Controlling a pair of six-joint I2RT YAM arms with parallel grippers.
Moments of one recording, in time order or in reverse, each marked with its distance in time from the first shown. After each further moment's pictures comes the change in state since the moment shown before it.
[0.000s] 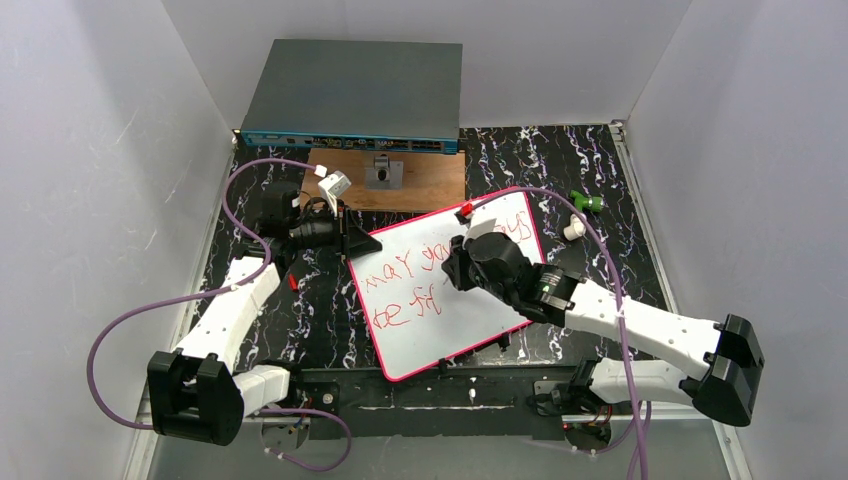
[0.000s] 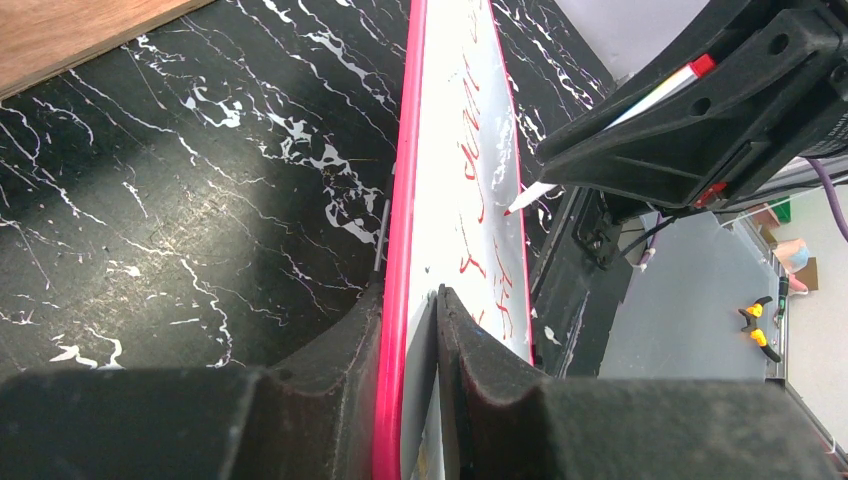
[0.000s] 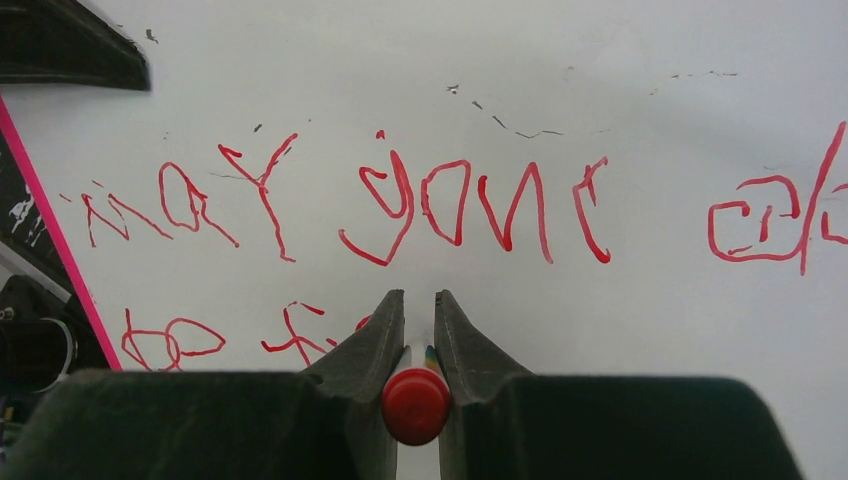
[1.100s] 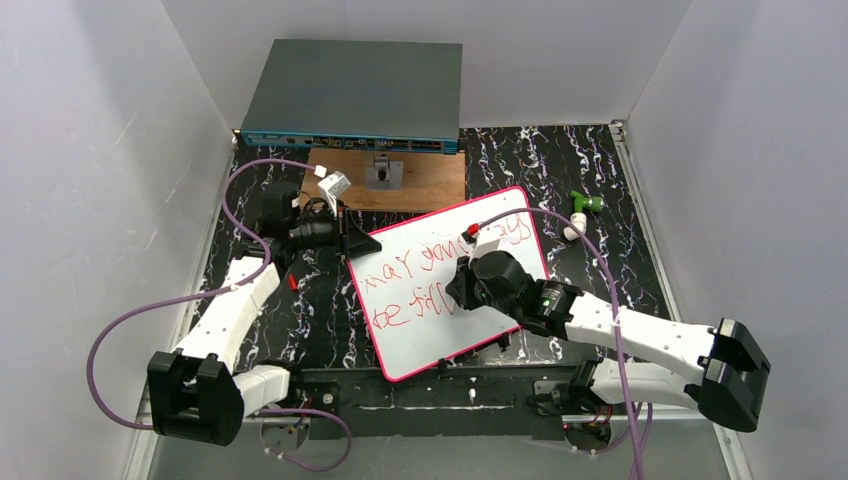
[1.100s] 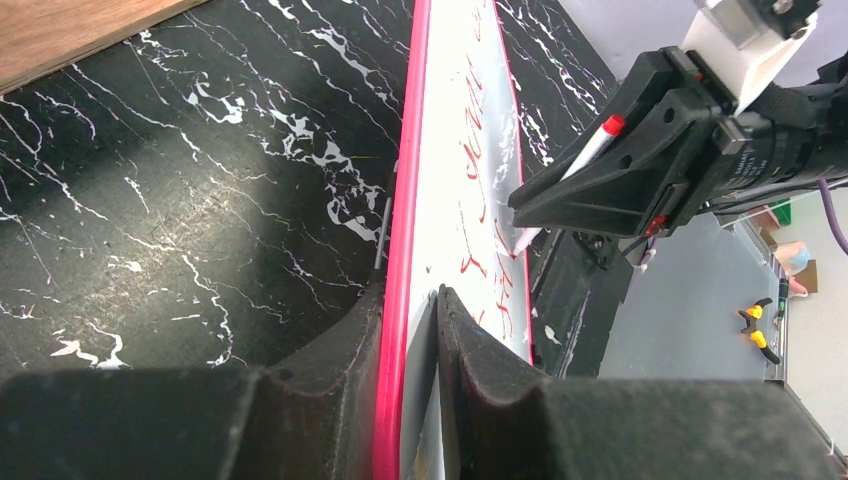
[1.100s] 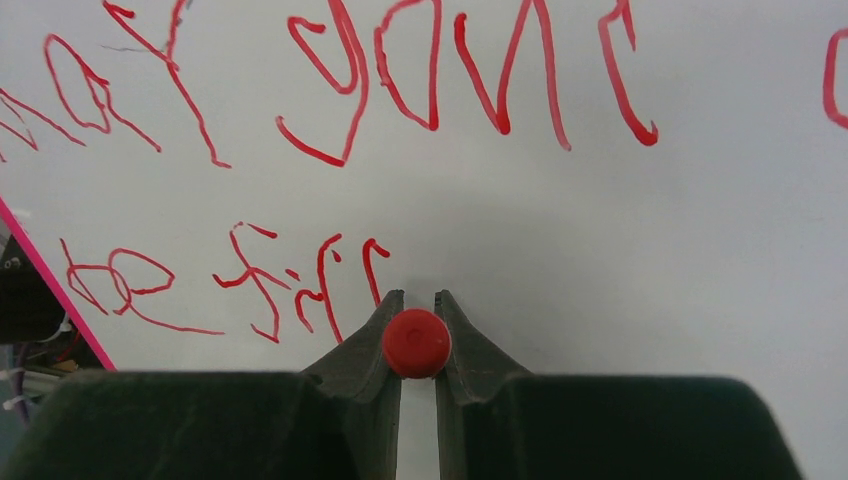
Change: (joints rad) left arm 0.000 -0.001 0.000 -0.008 -0.005 0.000; right arm -0.012 -0.035 -0.180 0.095 -0.087 0.090
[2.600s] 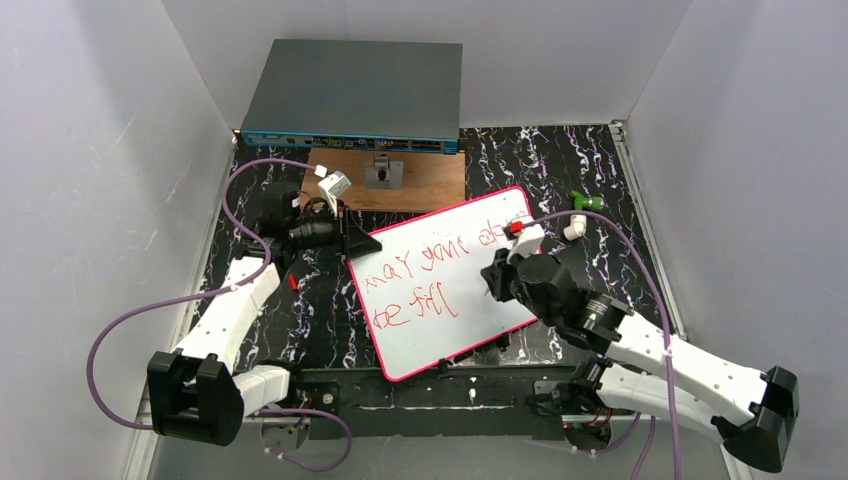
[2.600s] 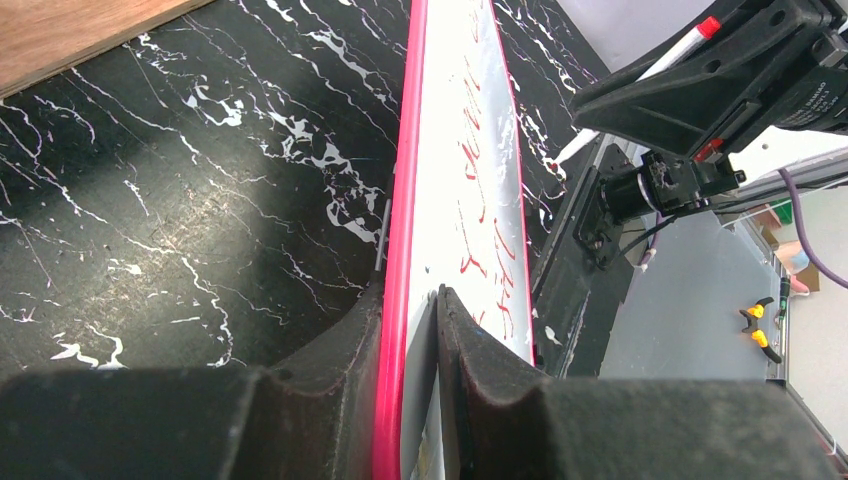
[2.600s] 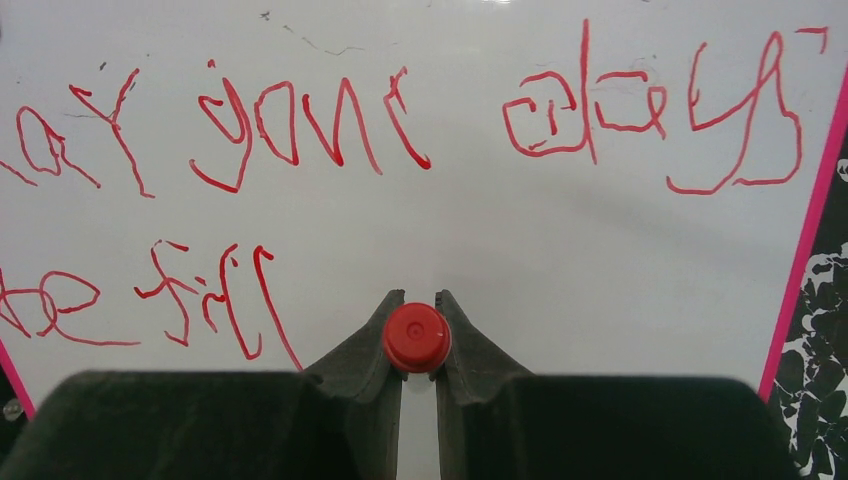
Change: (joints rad) left arm -0.001 0.000 0.000 0.005 0.000 0.000; right arm -0.063 -0.255 -0.035 -0.123 0.137 -0.146
